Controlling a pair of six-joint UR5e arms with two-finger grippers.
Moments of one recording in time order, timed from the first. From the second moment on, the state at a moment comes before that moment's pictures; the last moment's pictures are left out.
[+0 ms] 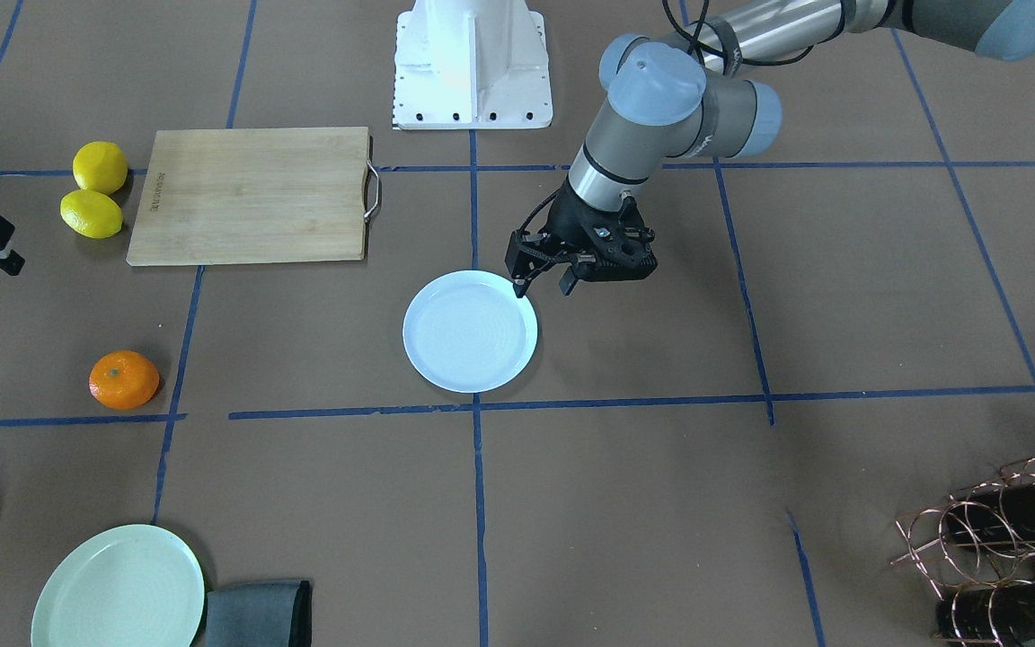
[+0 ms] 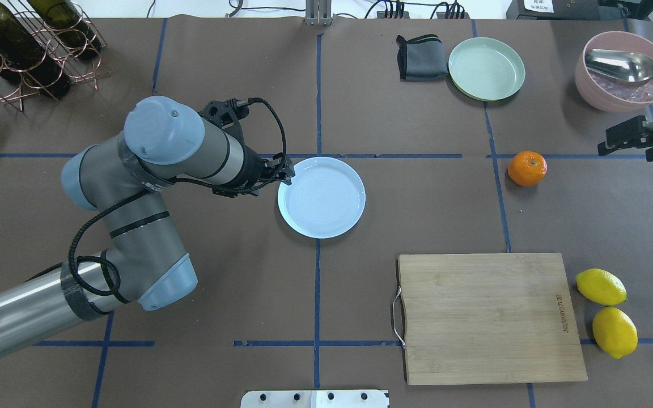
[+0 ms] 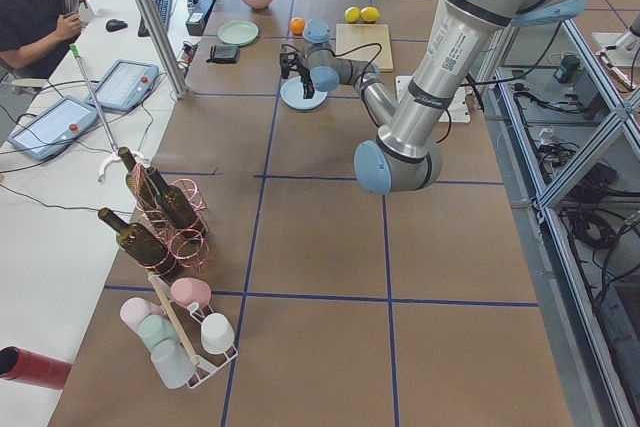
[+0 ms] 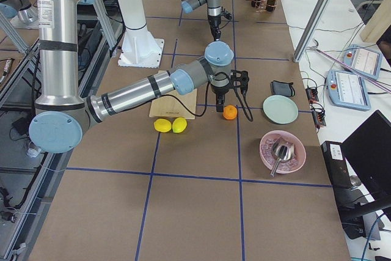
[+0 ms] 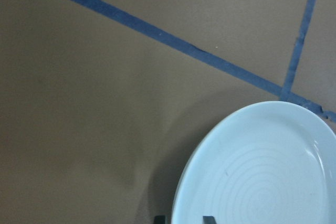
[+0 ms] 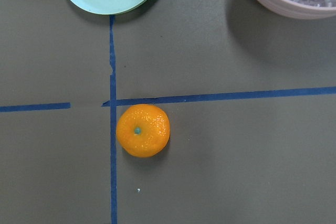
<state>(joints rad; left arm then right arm) -0.61 -2.18 -1.68 -1.93 -1.90 -1.45 1.12 -1.56 1.93 -1.29 2.24 0.82</state>
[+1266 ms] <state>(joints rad) -0.68 -2.15 -1.73 -1.85 -1.91 -1.36 0.86 -1.40 1.62 -1.15 2.03 0.93</state>
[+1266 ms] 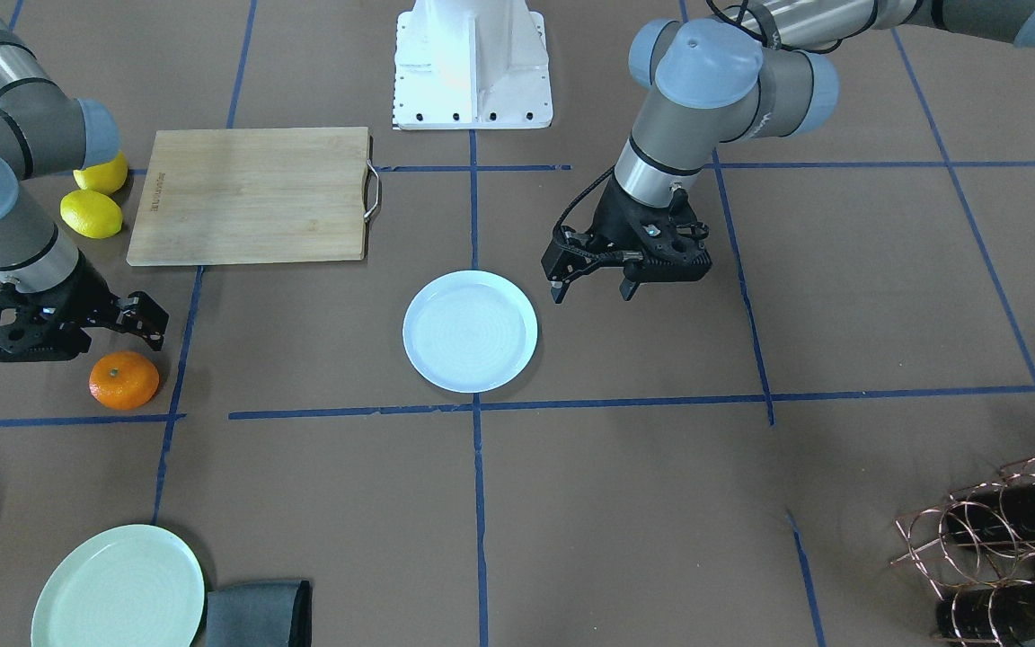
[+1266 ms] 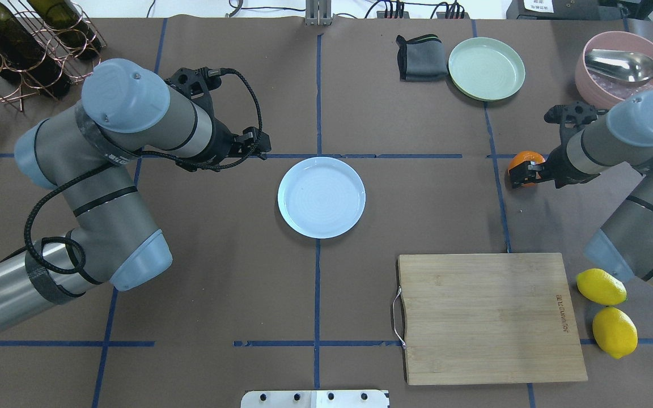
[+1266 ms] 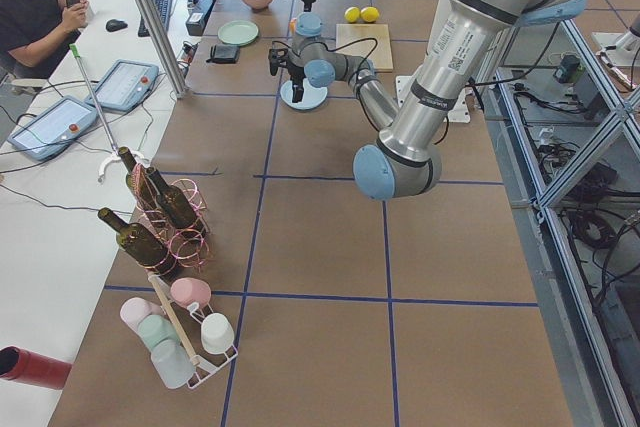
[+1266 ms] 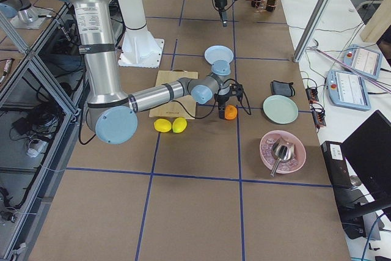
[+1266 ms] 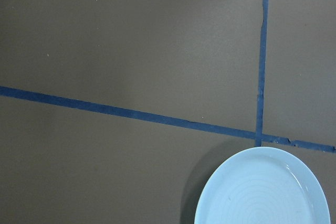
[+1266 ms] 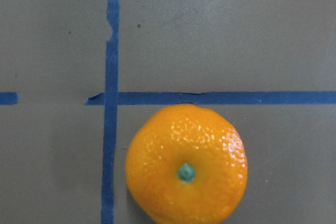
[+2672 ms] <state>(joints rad) -0.68 -2.15 -1.73 -1.85 -1.91 -1.36 0.88 -1.34 1.54 -1.16 2.00 0.87</state>
